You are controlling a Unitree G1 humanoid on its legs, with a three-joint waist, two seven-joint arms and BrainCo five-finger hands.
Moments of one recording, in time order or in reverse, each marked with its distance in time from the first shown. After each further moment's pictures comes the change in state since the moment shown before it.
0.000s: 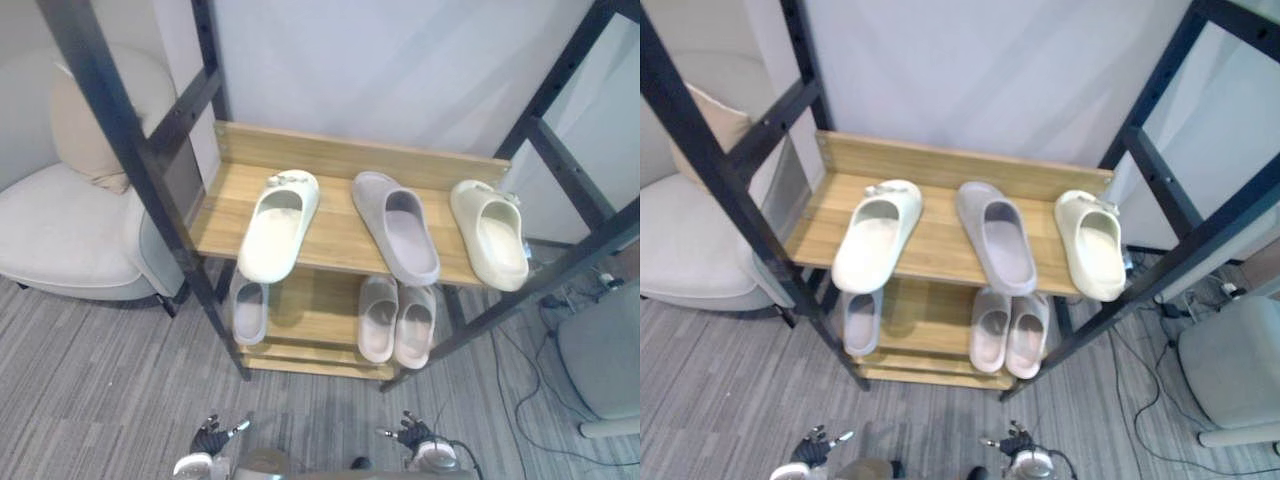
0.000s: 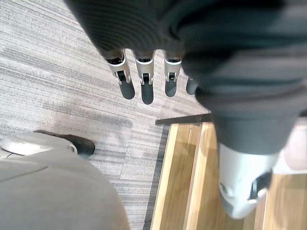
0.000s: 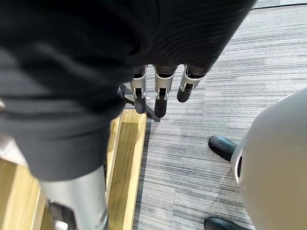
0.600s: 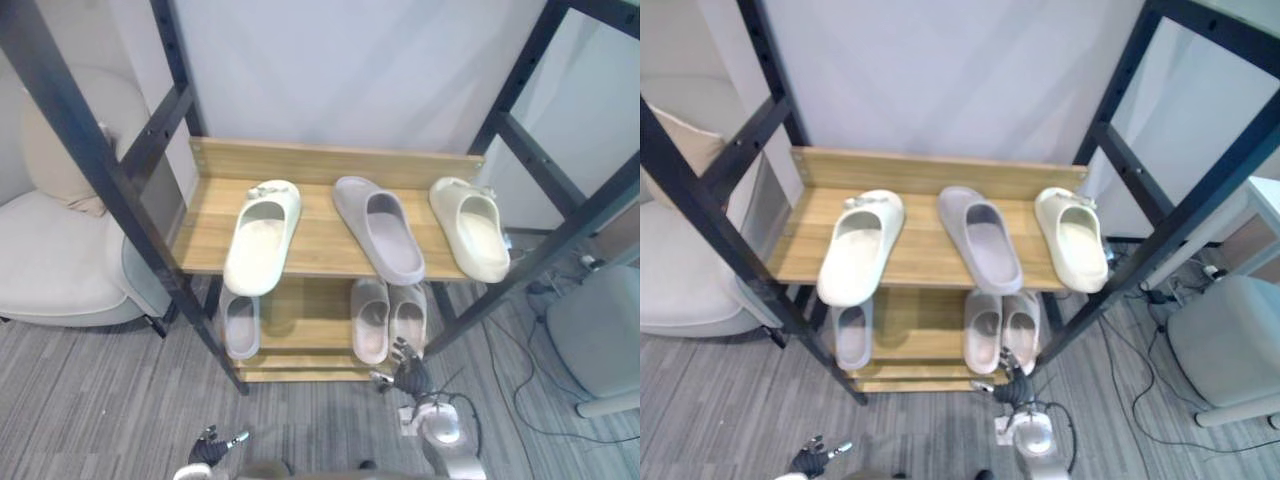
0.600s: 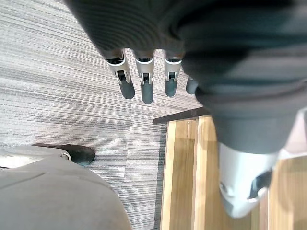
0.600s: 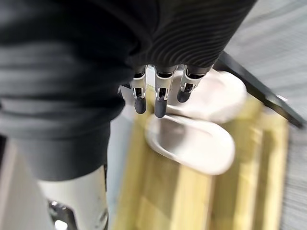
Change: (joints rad) left arm 0.041 0.008 -0.018 0.000 0.019 -0.002 0.010; right arm 0.289 -0.044 0.074 -0.938 -0.089 -0.051 0.006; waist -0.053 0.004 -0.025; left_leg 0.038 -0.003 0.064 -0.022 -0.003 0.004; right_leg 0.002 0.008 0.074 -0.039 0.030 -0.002
